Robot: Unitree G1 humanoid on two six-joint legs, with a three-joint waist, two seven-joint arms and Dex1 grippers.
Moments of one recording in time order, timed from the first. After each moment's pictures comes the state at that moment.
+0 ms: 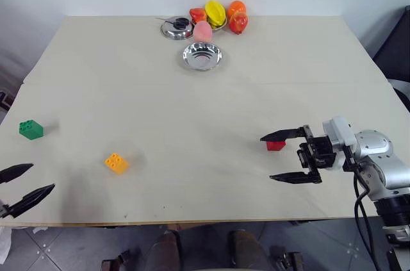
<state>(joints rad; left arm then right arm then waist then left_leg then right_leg) 0.31 0.91 0.80 0.35 -0.53 0.02 -1.27 -0.36 -0.83 0.05 0.09 0.73 0.00 1.55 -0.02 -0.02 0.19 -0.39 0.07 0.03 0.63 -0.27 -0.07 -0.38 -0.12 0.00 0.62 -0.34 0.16</state>
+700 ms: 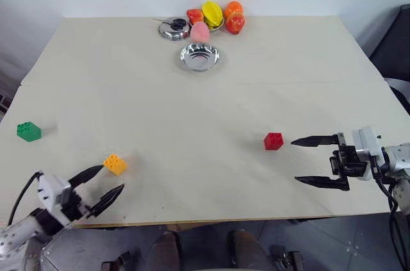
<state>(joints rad) 0.26 0.50 0.48 -0.08 -0.44 0.00 -0.93 -0.21 -0.91 -0.11 0.14 0.67 -0.06 1.55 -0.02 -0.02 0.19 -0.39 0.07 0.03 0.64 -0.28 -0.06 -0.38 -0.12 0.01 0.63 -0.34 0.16</state>
